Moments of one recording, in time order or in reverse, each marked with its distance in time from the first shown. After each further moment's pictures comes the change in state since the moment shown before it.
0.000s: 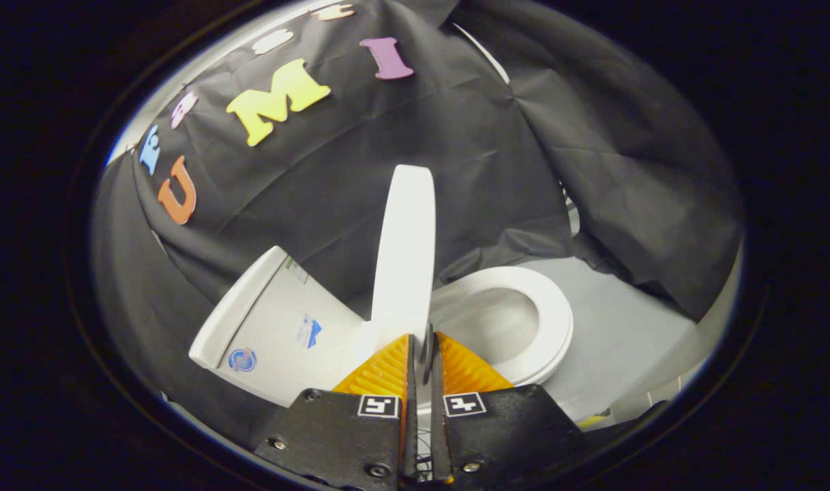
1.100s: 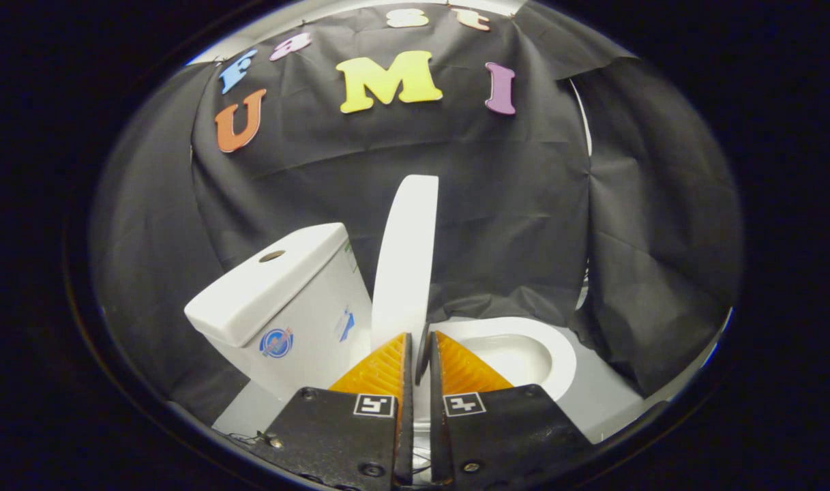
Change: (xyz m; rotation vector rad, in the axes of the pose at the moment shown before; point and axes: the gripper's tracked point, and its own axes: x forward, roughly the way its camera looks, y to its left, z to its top) arm -0.006 0.127 -0.018 -0.389 -0.101 -0.039
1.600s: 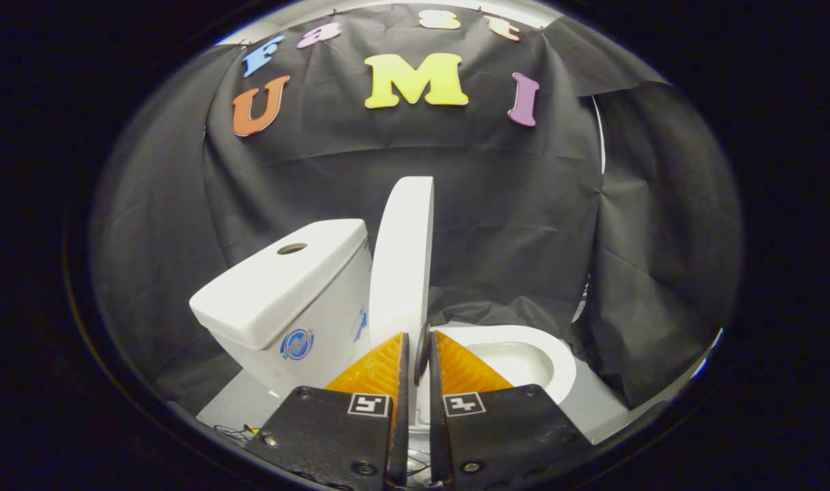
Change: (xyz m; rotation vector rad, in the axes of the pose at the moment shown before) arm 0.001 0.045 0.000 -0.082 -0.004 -0.017
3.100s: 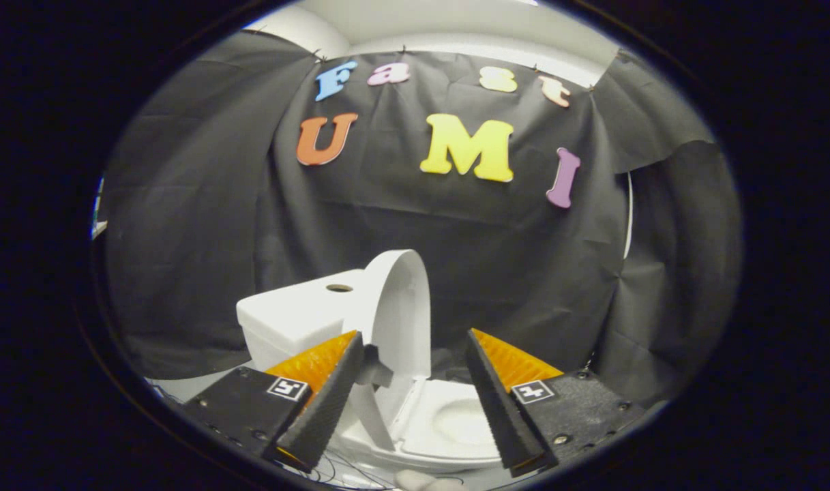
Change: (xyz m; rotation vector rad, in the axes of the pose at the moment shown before) arm -0.070 0.001 0.056 -0.191 -0.343 0.110
